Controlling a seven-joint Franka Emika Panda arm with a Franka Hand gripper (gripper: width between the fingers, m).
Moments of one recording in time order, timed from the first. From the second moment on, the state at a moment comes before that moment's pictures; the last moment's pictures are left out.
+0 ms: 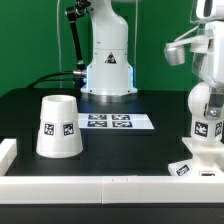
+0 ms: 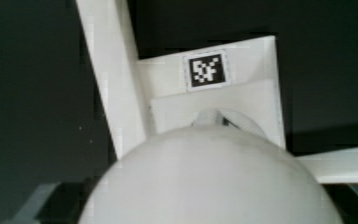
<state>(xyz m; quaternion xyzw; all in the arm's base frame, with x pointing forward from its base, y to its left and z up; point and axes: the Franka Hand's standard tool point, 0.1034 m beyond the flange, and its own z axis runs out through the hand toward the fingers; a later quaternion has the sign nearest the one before) 0.616 0.093 0.113 0.80 0.60 0.01 0.05</state>
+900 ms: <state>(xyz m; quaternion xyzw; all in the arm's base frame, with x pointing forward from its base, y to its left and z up) 0.615 0.096 0.111 0.97 0.22 0.06 0.04</state>
